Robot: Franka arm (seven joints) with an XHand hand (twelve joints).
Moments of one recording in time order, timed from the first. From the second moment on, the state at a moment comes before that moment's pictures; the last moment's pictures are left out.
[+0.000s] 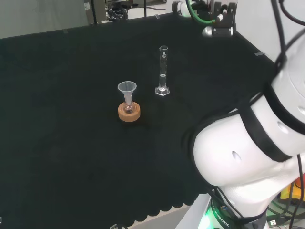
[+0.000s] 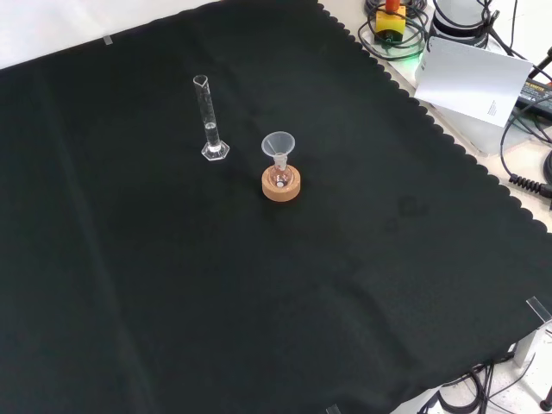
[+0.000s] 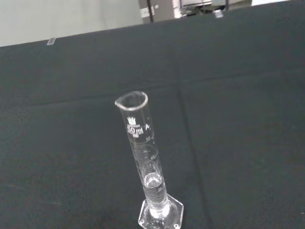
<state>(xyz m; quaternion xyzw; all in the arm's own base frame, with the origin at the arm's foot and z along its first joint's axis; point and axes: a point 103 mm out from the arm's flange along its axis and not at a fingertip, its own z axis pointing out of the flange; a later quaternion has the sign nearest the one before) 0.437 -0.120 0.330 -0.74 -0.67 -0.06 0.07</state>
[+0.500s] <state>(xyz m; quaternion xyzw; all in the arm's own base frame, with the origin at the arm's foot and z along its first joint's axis) 0.465 -0.137 0.264 -0.71 -0.68 -0.11 0.12</state>
